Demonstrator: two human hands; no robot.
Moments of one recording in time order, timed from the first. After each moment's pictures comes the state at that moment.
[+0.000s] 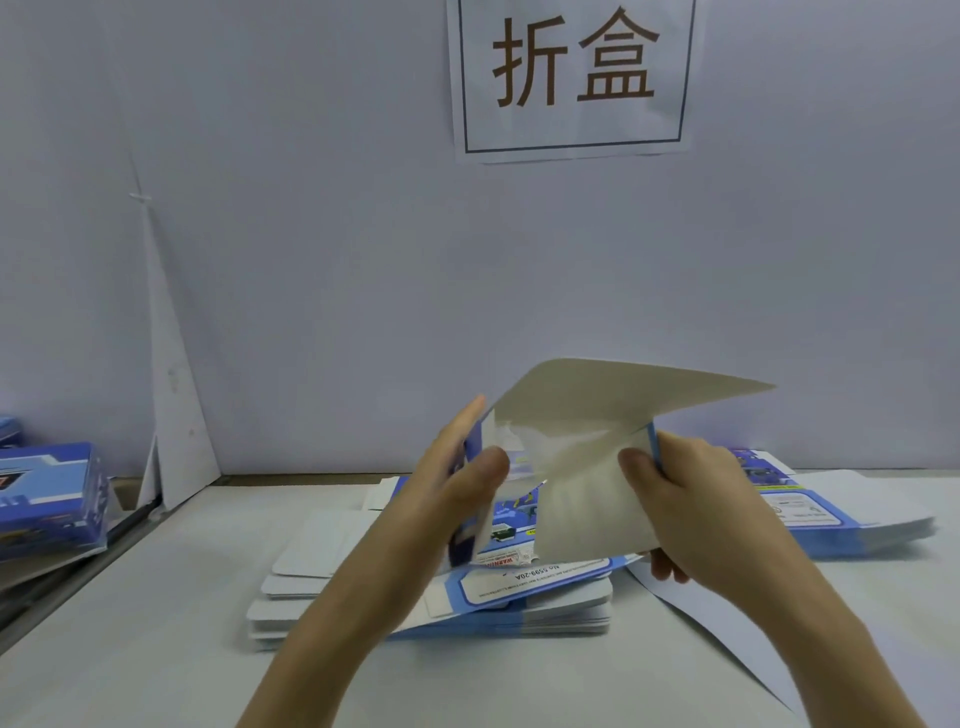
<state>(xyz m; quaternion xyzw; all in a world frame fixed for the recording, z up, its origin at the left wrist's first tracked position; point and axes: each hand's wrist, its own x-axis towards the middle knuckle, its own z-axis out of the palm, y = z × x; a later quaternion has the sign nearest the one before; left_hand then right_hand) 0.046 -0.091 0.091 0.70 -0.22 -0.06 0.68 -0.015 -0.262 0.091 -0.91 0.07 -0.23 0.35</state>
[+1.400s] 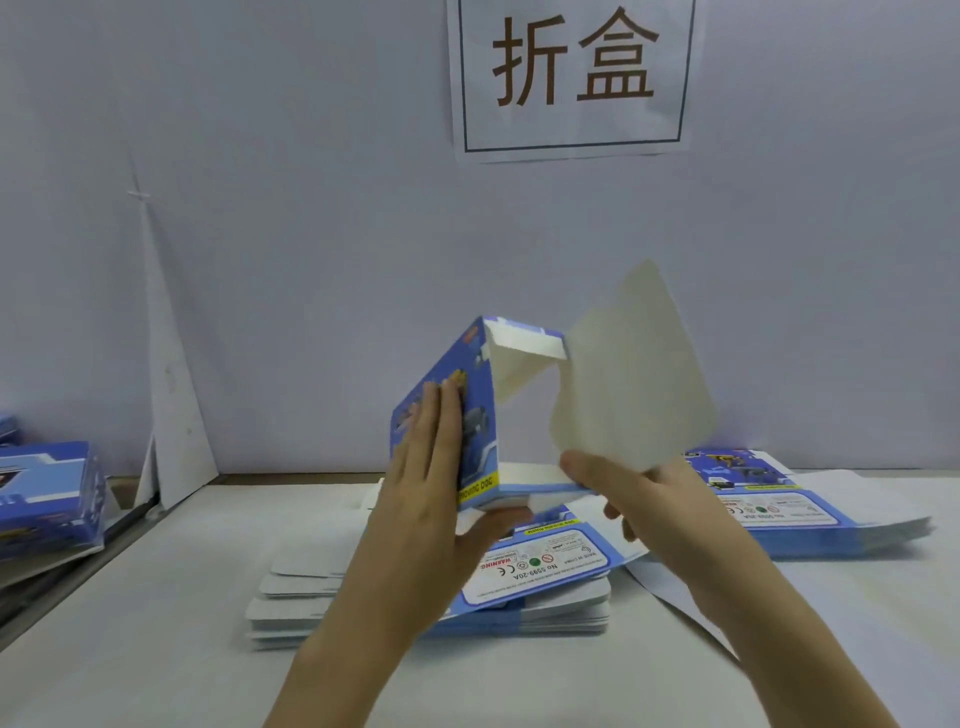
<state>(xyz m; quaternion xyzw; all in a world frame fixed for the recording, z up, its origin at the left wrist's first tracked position) 0.040 -0.073 0.049 0.82 -0.34 0.31 0.35 -0.008 -0.247 0.083 -0.81 0.08 -0.15 0.56</state>
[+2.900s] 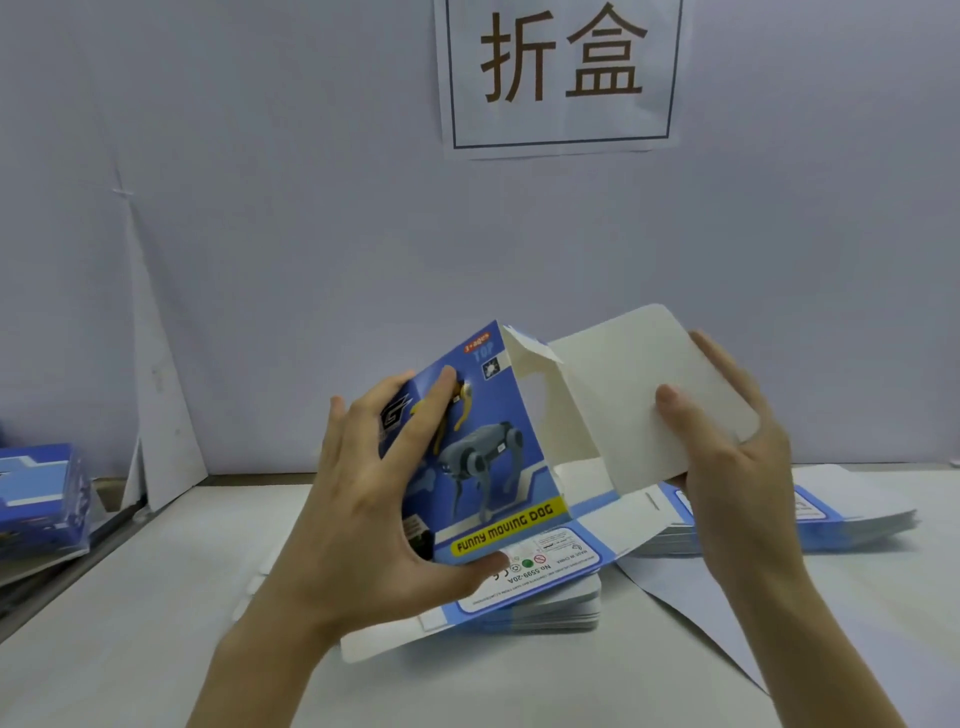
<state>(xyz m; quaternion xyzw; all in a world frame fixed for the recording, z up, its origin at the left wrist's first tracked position) 0.041 -0.038 0.067 0.80 -0.40 0.32 0.30 -0.004 -0.277 0.081 -0.59 -0.02 -0.43 0.68</state>
